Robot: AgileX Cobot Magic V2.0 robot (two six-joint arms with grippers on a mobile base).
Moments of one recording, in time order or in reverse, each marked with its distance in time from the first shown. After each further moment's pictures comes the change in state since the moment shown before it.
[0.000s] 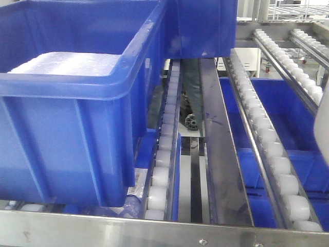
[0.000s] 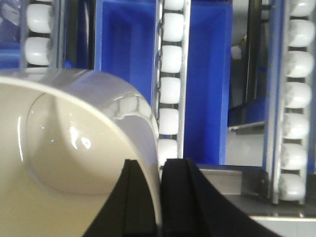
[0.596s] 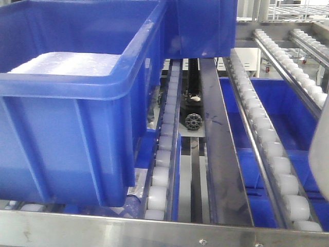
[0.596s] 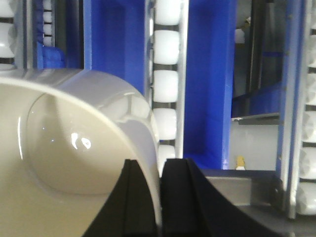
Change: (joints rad) left arm 0.000 0.000 0.000 0.000 0.000 0.000; right arm -0.045 0.074 0.106 0.019 -0.164 -0.036
